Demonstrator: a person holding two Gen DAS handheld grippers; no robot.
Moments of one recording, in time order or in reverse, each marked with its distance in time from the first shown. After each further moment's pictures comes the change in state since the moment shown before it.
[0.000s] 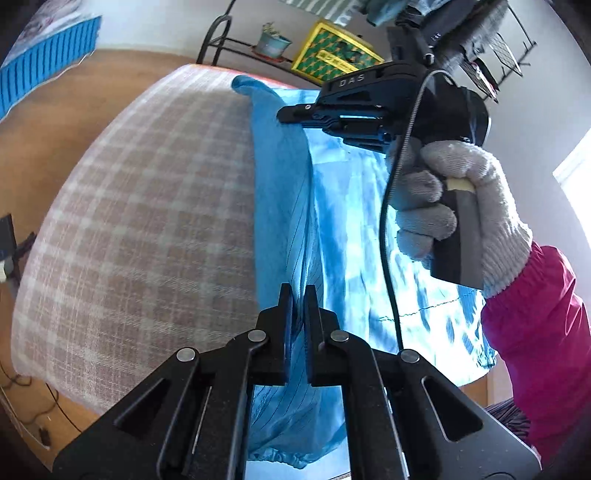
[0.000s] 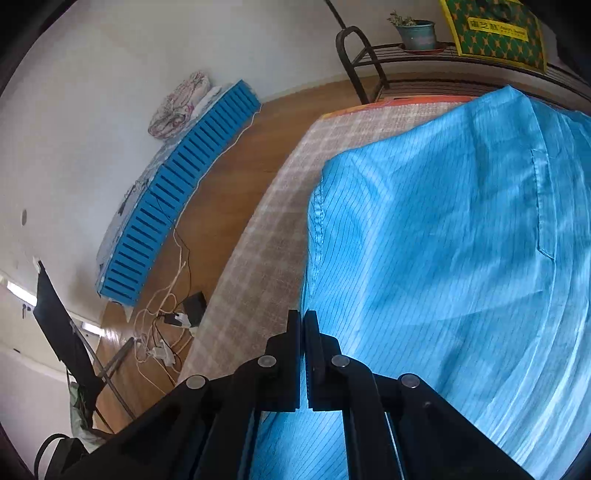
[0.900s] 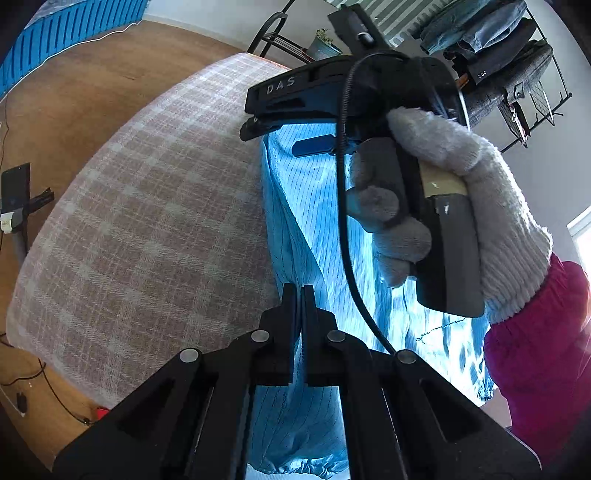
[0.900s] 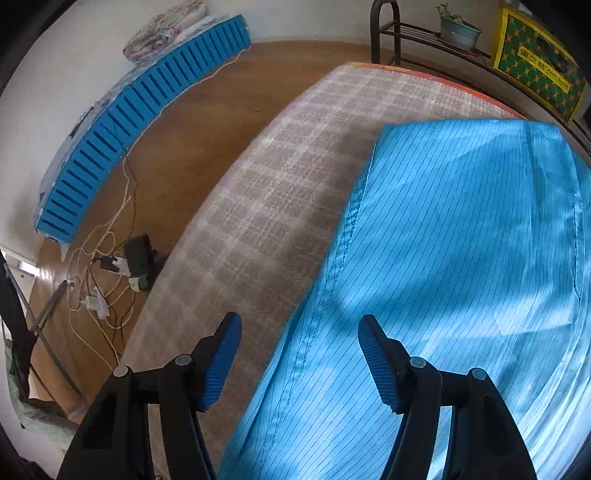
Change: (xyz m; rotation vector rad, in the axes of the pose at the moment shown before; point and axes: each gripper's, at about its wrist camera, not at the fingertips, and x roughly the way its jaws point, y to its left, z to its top) left arm -0.001 0.070 -0.010 -0.216 -0.023 0.030; right arm 0.118 0.076 -0.002 -0.204 0.235 -0.319
